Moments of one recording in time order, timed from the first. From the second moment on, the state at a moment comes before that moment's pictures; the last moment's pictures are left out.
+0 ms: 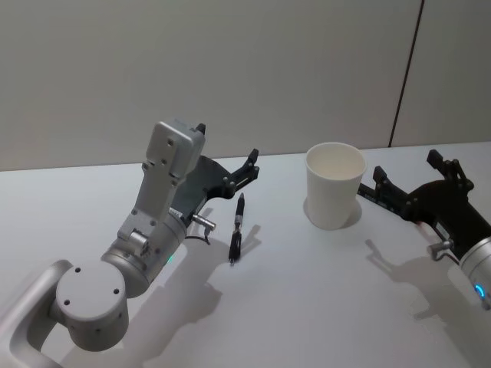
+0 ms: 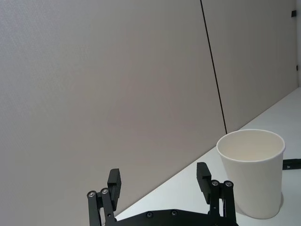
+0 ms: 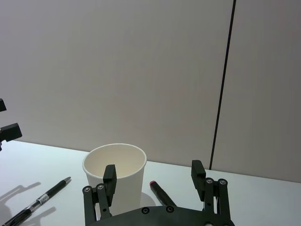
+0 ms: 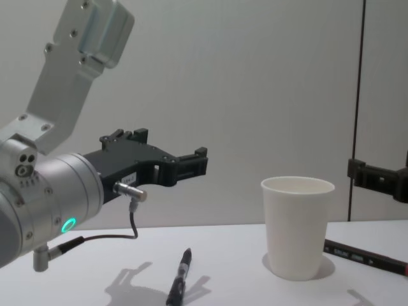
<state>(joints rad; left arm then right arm) -0.24 0.38 0.45 -1.63 -0.20 0.01 -0.01 -0.01 0.34 -0.23 -1.77 0.29 0.03 0.07</state>
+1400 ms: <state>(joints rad) -0.24 0.38 0.45 -1.63 -0.20 0.01 -0.01 -0.01 0.34 -0.22 -1.77 0.29 0.03 0.07</state>
